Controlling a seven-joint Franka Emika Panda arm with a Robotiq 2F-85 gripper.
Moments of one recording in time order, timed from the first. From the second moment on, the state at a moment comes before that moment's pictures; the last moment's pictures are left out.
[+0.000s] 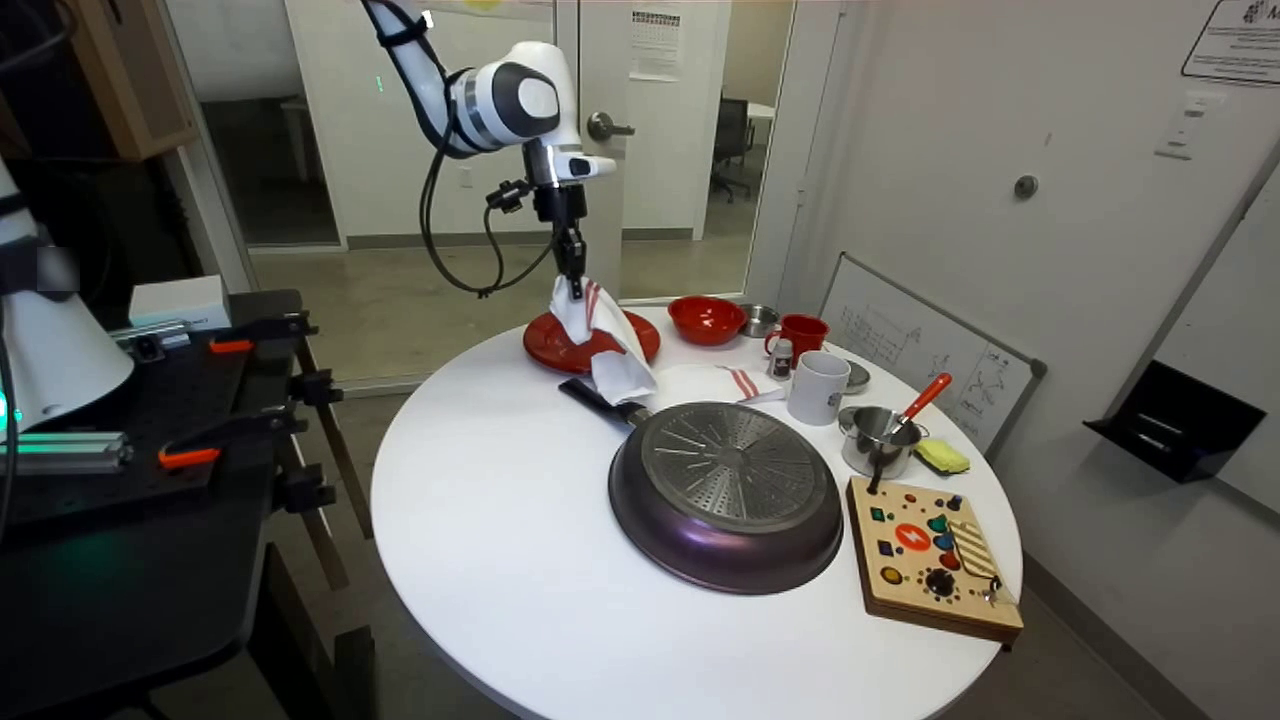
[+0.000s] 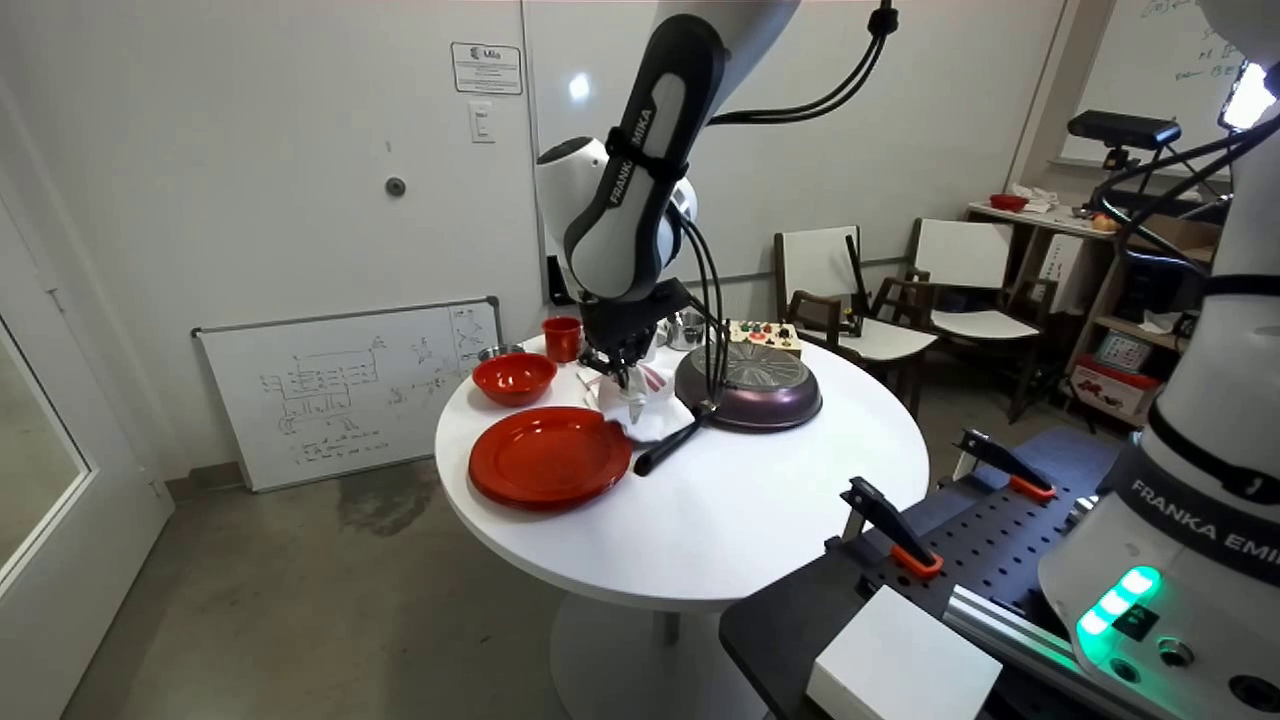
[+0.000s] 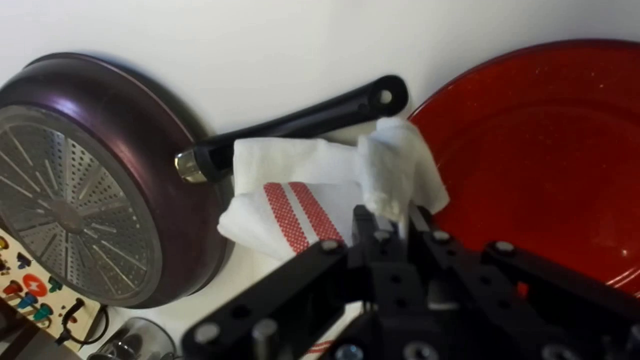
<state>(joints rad) 0.56 0.69 -0.26 -1.98 -0.30 2.61 0.66</state>
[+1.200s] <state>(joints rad) 0.46 1.03 -0.21 -1.36 -0.31 2.23 0.65</state>
